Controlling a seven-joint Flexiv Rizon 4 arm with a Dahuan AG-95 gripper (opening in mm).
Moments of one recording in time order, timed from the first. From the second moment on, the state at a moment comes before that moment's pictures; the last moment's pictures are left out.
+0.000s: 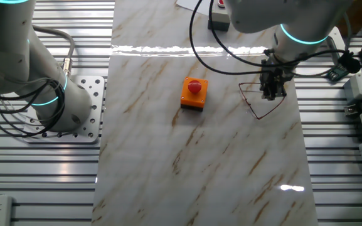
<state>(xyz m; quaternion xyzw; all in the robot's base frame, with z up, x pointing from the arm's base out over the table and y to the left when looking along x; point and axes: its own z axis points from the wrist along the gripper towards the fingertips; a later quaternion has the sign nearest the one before) 0.611 0.035 0.042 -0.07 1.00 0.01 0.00</state>
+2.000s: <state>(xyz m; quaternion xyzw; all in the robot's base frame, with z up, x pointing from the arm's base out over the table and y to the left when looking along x) 0.630 0.038 0.015 -0.07 1.00 0.00 0.02</state>
